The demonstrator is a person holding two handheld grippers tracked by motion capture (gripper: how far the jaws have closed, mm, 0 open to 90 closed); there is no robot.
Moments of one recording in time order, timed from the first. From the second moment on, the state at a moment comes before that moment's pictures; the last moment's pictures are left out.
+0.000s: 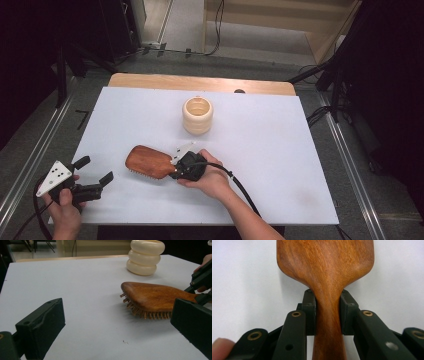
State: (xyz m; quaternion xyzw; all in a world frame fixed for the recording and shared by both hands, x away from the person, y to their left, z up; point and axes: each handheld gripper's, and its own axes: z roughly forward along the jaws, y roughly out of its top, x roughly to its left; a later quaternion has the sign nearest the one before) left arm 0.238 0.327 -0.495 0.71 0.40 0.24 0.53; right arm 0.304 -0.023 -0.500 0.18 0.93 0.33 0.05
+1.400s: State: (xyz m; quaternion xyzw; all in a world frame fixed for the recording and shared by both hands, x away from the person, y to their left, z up) left arm 0.233 0.299 -0.467 0.72 0.37 0.26 0.54; right arm 0.269 -0.121 -0.485 0.24 0.85 0.47 0.11
